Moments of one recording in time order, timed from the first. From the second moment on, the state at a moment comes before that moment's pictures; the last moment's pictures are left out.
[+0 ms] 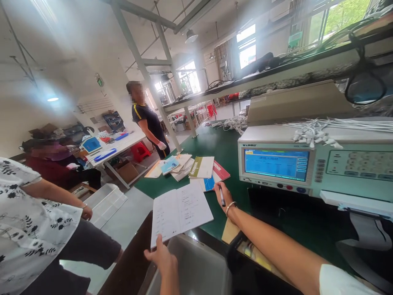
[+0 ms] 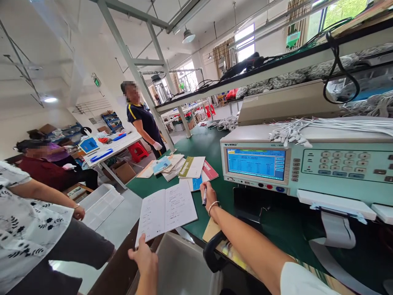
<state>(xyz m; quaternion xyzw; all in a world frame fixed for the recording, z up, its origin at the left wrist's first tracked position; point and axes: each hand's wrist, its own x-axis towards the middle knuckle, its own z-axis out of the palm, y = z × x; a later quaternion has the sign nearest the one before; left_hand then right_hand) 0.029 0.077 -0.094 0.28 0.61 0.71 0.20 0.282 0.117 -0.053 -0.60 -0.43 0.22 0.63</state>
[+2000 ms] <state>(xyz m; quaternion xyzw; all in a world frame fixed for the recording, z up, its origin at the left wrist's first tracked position) 0.129 0.041 -0.070 0.81 0.53 0.26 0.00 0.255 0.117 0.029 -0.53 -0.57 0.40 0.49</state>
